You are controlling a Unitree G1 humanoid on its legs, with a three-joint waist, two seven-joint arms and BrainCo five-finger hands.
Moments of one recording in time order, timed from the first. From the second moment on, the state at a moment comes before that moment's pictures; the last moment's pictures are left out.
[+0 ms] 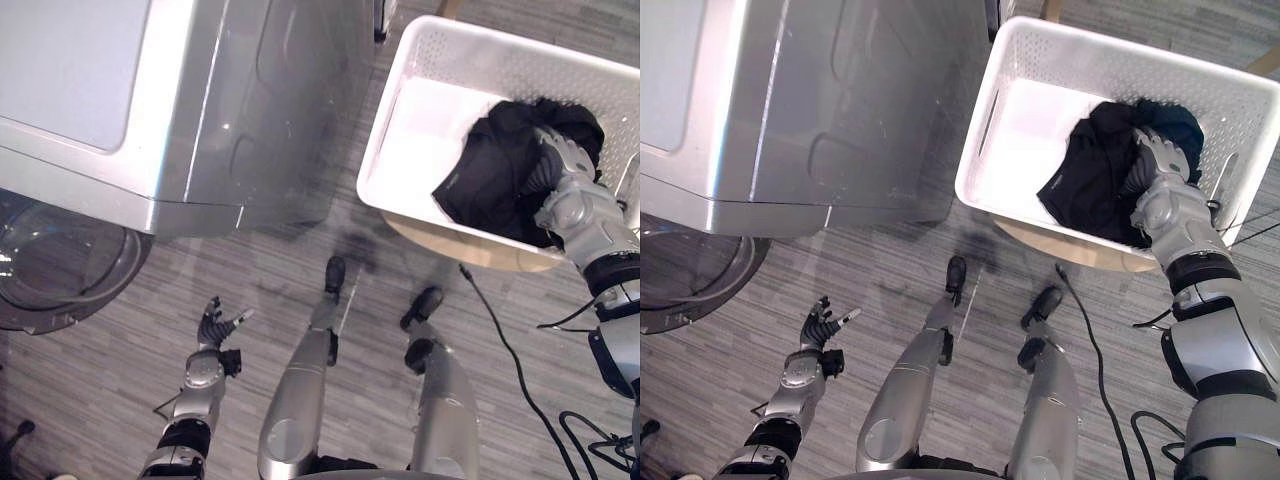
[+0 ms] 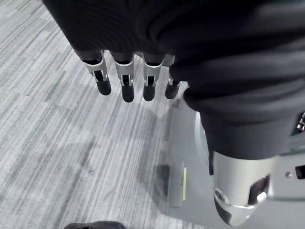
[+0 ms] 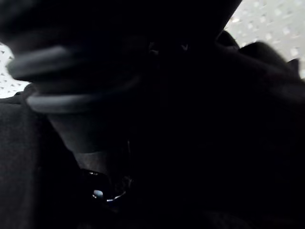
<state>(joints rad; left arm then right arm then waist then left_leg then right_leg) -0.18 0.21 0.10 0.71 -0.12 -0.14 0.20 -0.99 -0.79 0.45 0.93 -0.39 -0.04 -0.18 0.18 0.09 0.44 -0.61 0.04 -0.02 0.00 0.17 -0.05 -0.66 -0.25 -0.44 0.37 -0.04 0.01</state>
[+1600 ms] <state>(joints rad) 0.20 0.06 0.04 0.15 -0.03 -0.10 0.08 -0.24 -0.24 0.00 0.00 0.08 -0.15 -0.06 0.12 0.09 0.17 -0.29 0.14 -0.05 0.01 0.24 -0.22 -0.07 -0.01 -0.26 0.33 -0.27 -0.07</state>
